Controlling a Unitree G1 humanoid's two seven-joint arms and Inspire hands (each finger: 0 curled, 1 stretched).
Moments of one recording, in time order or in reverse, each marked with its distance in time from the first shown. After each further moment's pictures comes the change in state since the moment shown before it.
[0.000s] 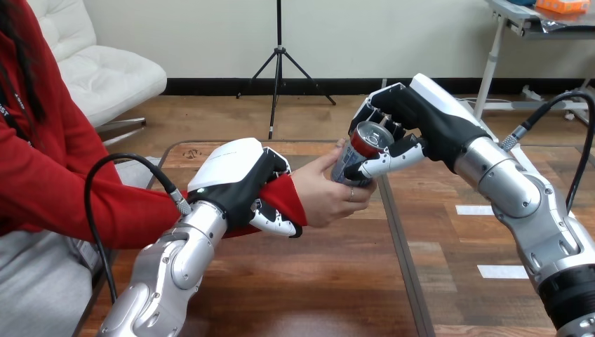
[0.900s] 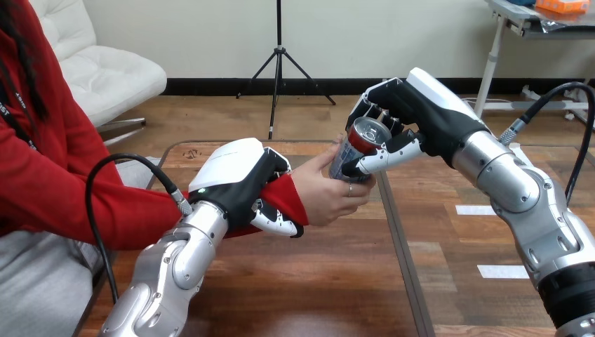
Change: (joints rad) left arm 0.000 -0.005 0.000 0.000 0.000 0.002 0.000; right arm 0.000 0.001 0.001 -0.060 -0.016 0.045 0.018
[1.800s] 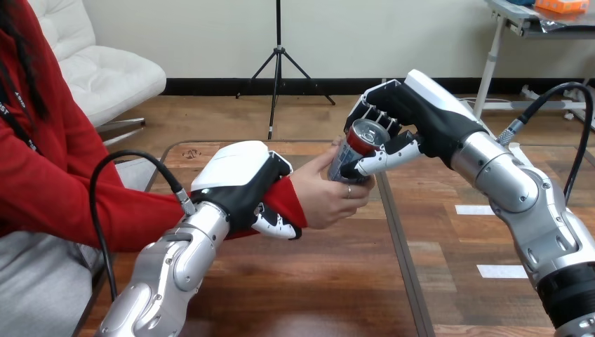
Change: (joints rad) left arm 0.001 0.031 -0.032 -0.031 0.052 0.000 -0.027; right arm 0.000 0.002 0.005 -0.003 -0.002 0.012 0.013
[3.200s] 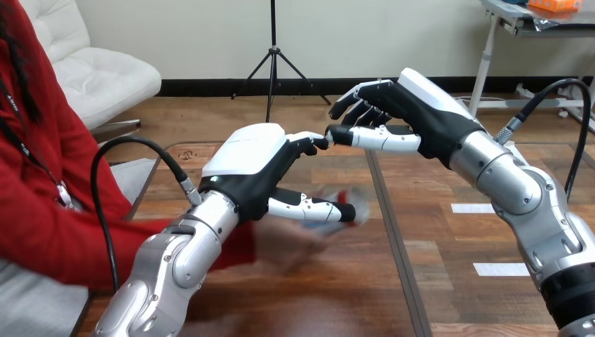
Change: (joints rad) left arm 0.015 0.023 -0.003 -0.126 -0.038 -0.022 -0.019; right arm 0.004 -0.011 -0.002 0.004 0.012 -0.089 0.019
